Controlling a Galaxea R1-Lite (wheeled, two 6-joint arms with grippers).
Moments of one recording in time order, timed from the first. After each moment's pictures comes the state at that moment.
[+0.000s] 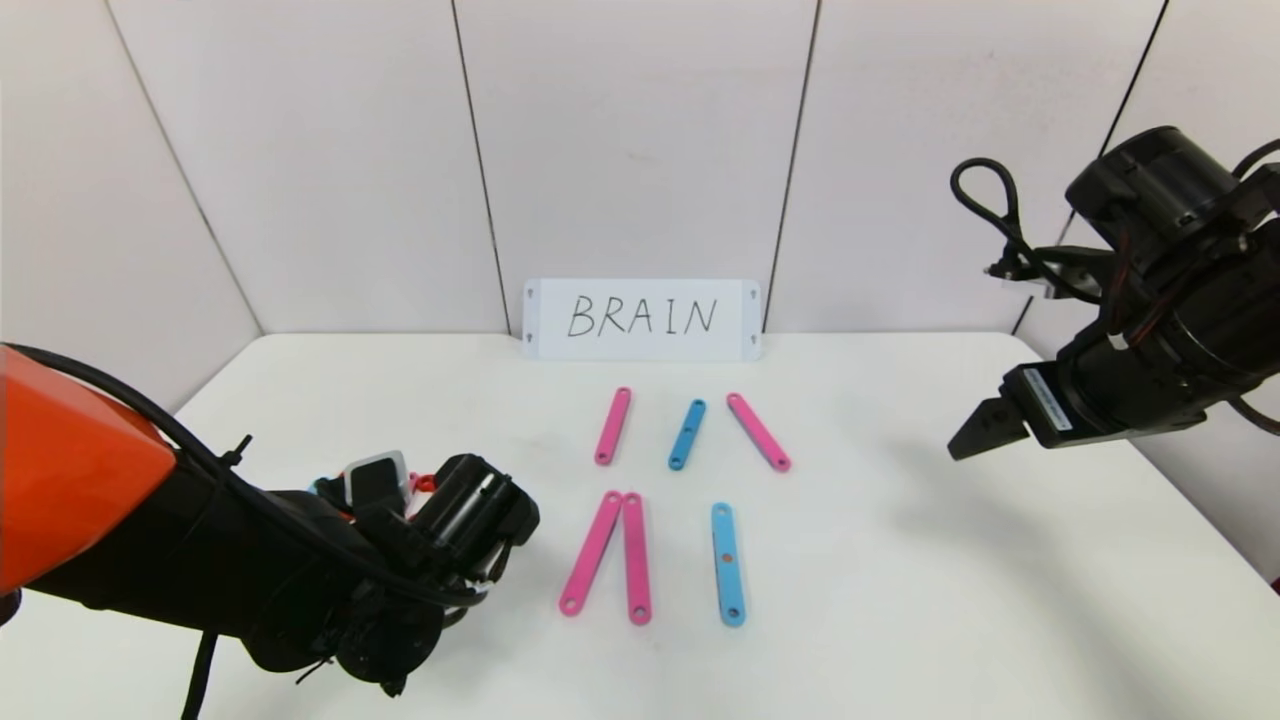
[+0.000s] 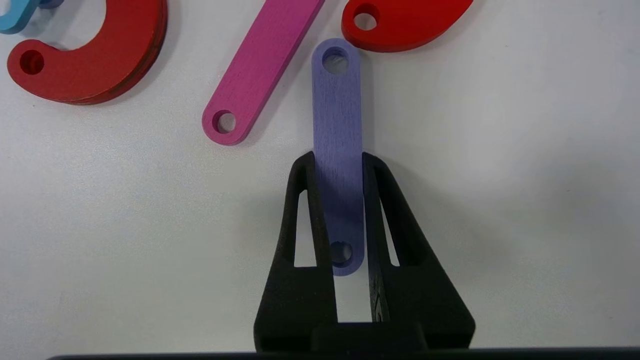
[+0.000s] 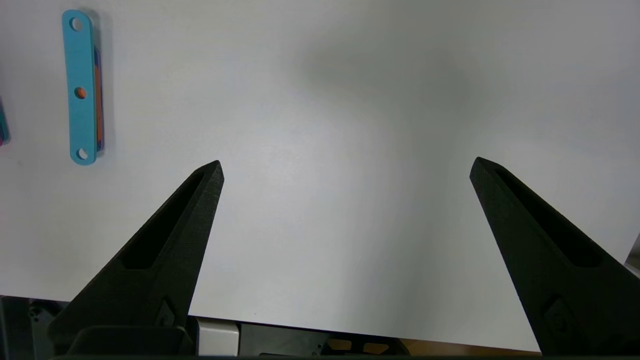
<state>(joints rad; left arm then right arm) -0.63 1.89 -0.75 0.00 0.64 -0.99 0.24 1.71 -1.52 0.91 -0.05 0.10</state>
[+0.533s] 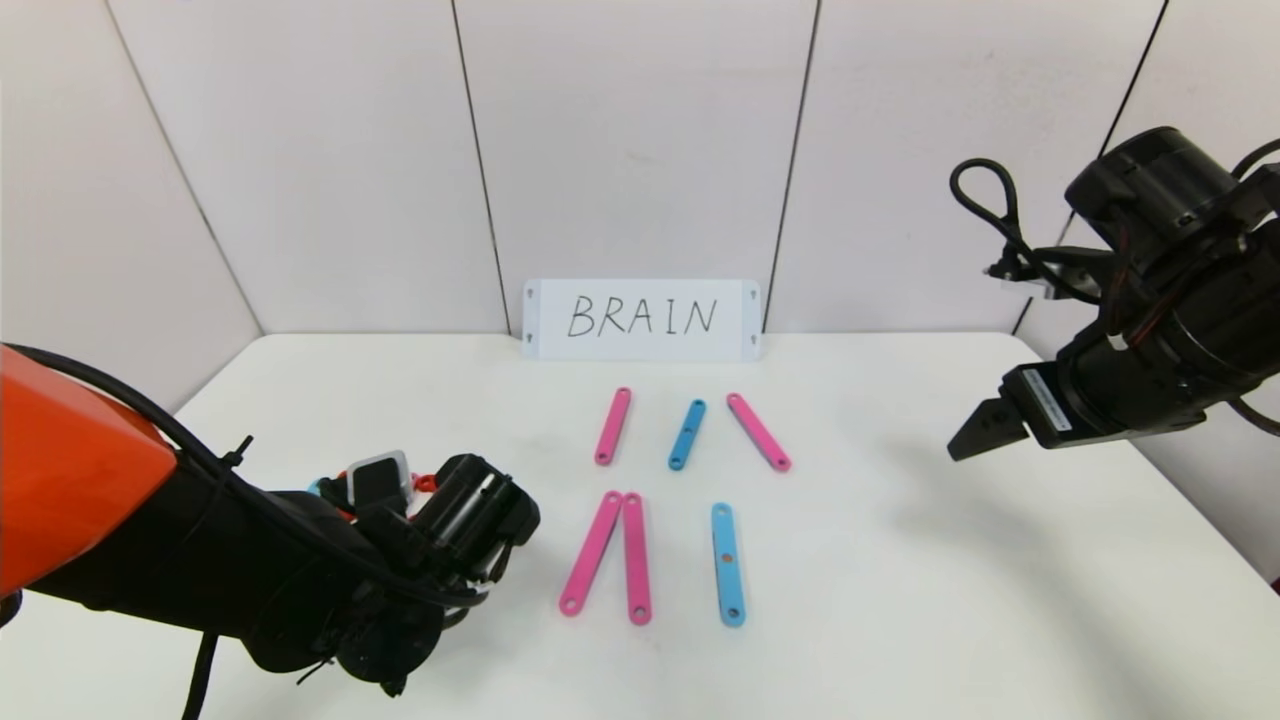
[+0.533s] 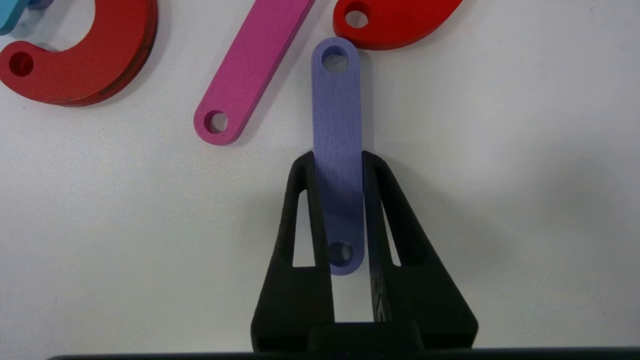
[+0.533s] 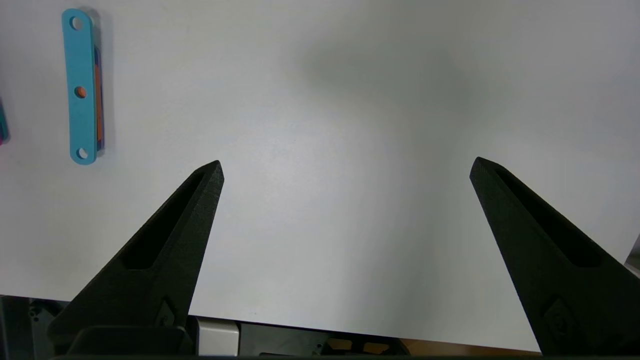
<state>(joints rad) -0.63 1.90 -0.75 0.01 0.63 -0.98 0.24 1.71 -1.52 0.91 -0.05 0.10</state>
